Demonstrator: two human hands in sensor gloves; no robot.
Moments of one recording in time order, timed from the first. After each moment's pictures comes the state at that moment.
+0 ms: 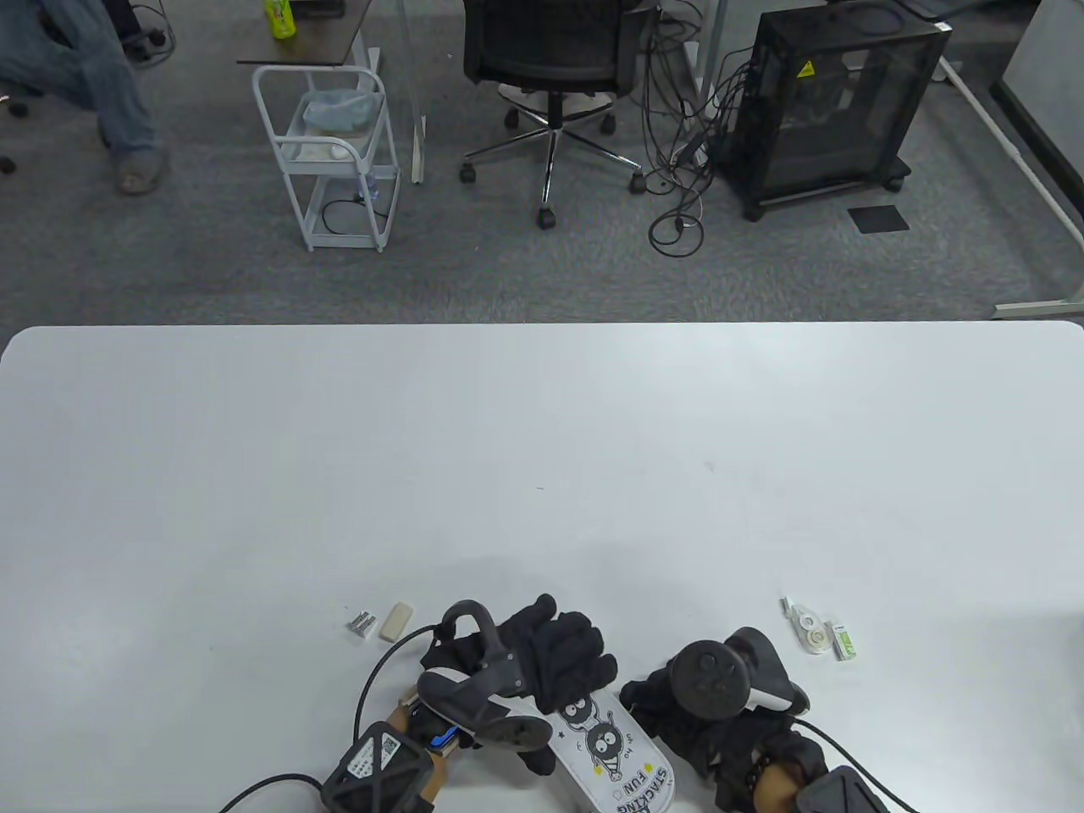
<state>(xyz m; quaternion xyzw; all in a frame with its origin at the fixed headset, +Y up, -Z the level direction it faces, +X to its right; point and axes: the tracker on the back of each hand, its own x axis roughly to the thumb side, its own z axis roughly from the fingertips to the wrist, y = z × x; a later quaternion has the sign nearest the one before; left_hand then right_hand) -0.085 -0.727 -0.273 0.13 -0.54 -0.08 0.83 0.137 -0.750 -0.258 0.30 0.09 0.93 0.18</state>
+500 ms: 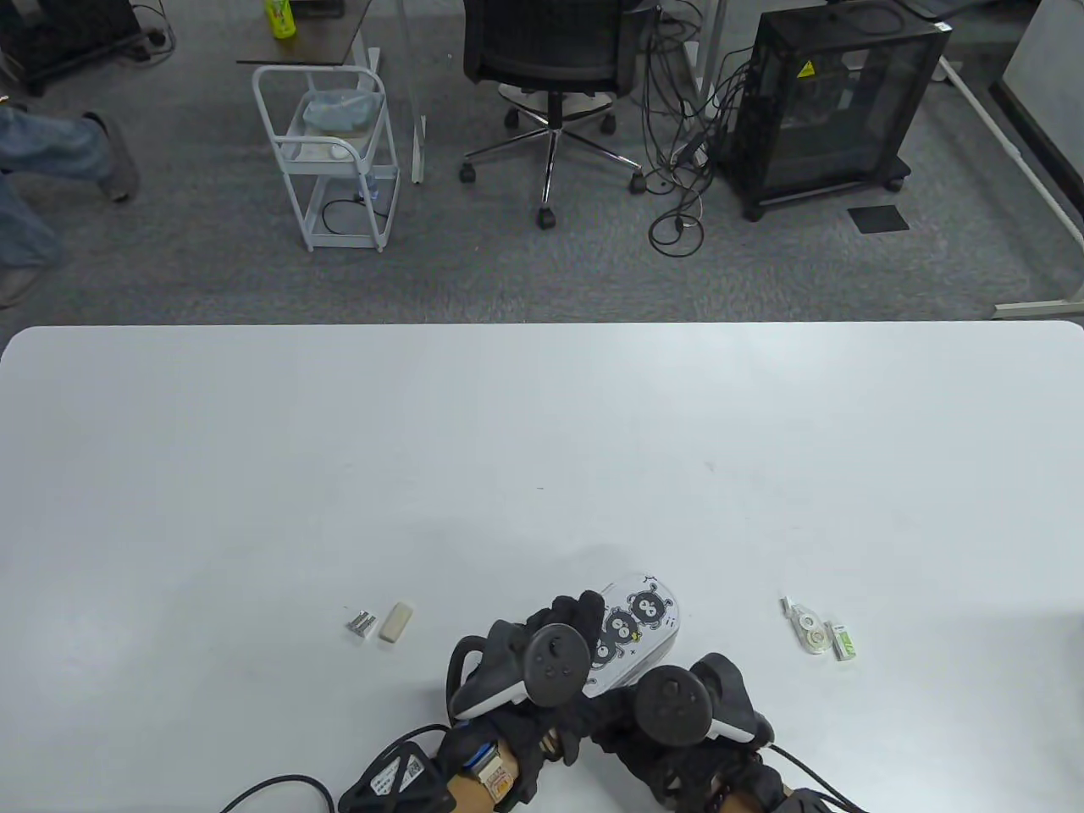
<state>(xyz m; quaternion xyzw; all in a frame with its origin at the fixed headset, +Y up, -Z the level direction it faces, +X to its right) -0.052 -0.732 -0.264 -0.11 -0.25 0.10 0.96 0.101 -0.753 -0.241 0.28 0.07 0.94 0.20</state>
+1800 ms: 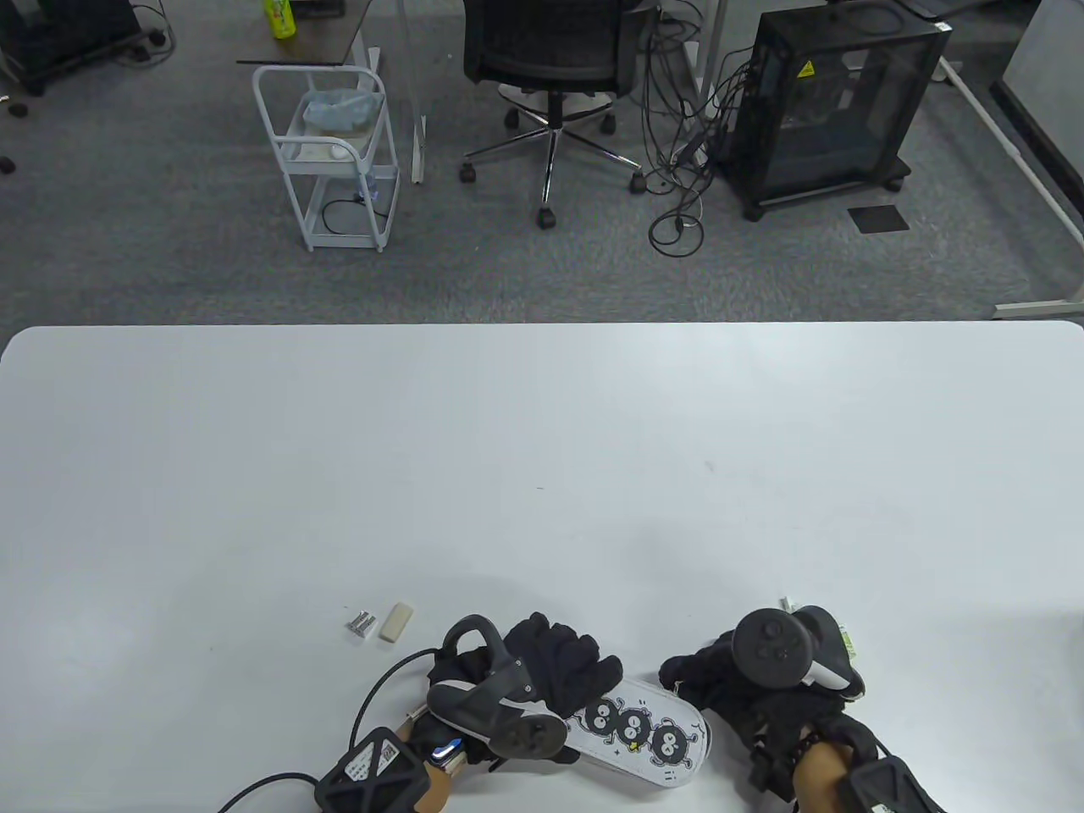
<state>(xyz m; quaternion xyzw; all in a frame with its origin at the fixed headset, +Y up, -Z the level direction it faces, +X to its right) -0.067 -0.736 -0.258 0.06 -0.54 -0.07 0.84 0.190 -0.749 -0.281 0.24 0.10 0.93 0.26</state>
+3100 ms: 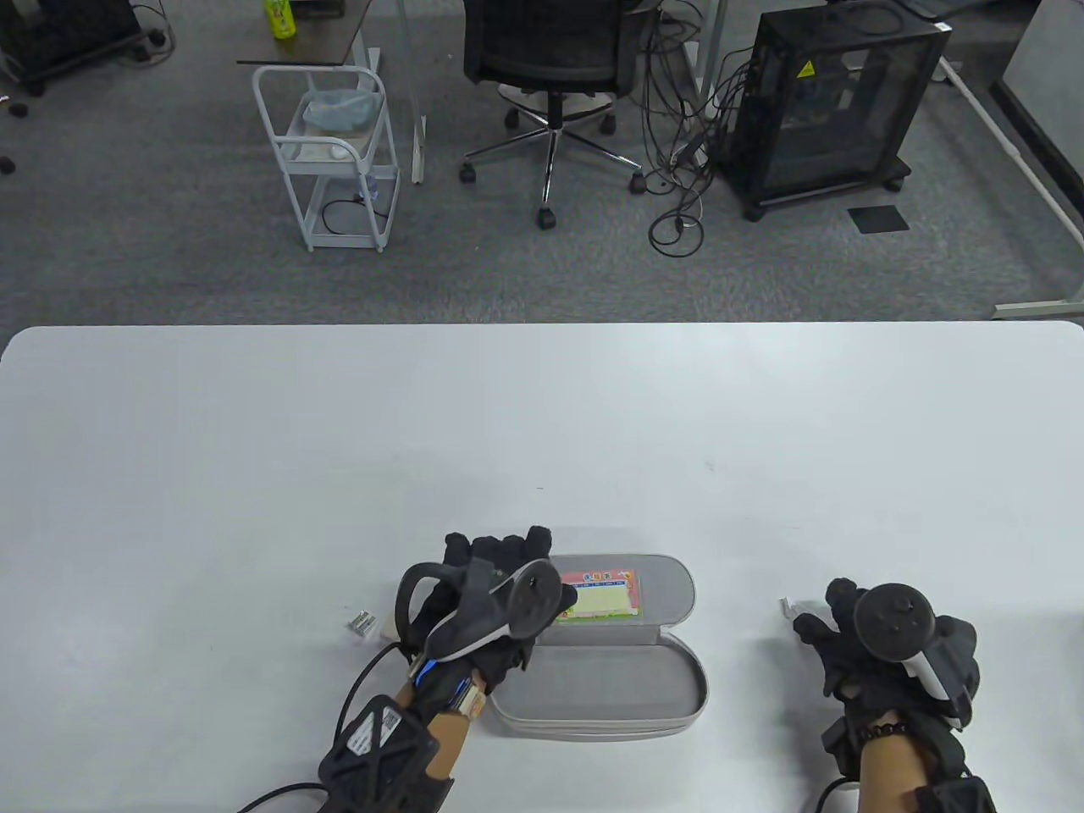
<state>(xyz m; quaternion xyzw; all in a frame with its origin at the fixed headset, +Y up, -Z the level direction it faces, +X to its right) -0.099 -0.662 -0.292 0.08 -0.20 0.01 0.98 0.298 -0.732 -0.277 -0.12 0.01 0.97 0.19</state>
